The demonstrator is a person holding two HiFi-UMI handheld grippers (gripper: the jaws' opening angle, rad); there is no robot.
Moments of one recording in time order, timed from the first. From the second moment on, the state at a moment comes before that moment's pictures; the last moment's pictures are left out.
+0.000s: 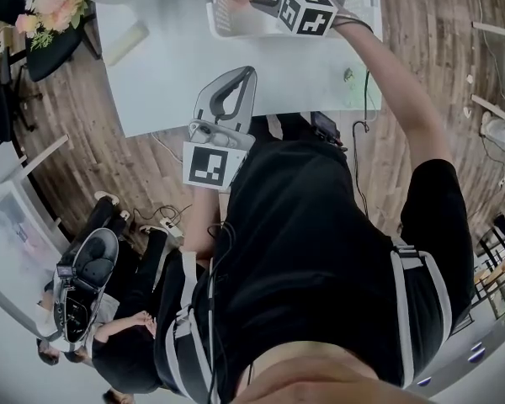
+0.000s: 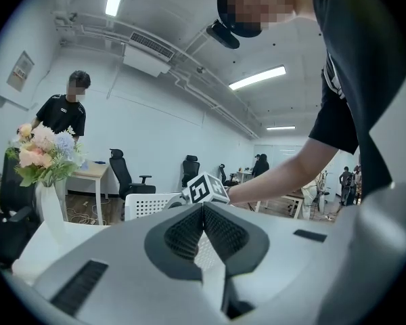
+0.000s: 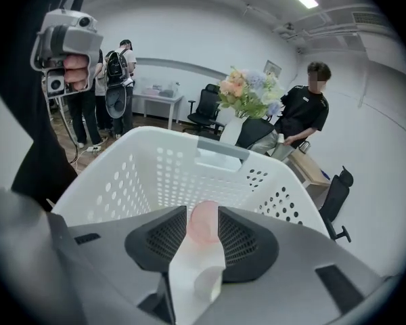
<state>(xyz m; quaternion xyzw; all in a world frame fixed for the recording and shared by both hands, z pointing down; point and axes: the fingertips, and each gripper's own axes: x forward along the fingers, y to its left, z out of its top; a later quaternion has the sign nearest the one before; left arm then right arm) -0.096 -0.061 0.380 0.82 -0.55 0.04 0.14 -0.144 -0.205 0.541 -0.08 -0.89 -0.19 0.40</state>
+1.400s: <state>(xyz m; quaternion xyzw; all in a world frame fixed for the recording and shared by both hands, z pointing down) -0.124 -0.052 0.399 0.81 -0.56 0.05 0.17 -0.173 -0.199 0.627 -0.14 -0.85 -0.20 0.47</state>
